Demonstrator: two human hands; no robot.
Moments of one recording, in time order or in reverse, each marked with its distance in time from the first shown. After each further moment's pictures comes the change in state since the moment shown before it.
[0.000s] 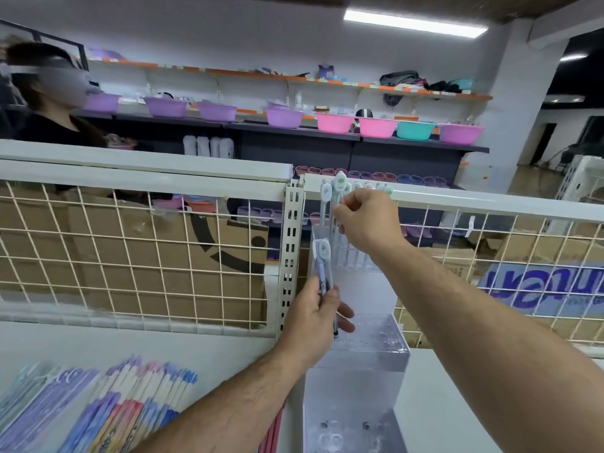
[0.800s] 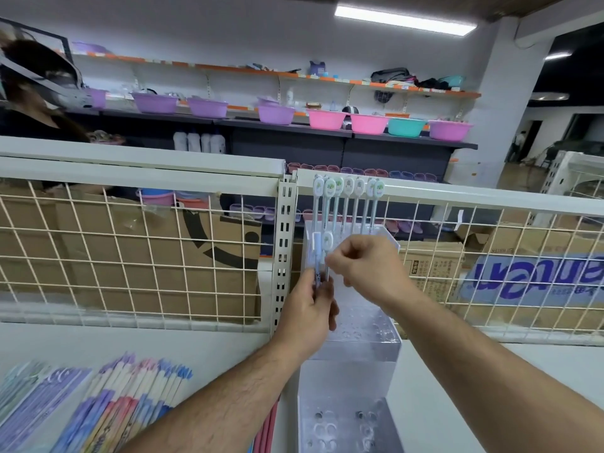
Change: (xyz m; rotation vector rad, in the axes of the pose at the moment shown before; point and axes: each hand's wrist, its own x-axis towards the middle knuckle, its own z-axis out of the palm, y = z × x) left_hand 0.002 -0.005 0.002 0.014 0.021 0.066; right_hand -0.073 0.027 -0.017 0.093 -0.214 0.039
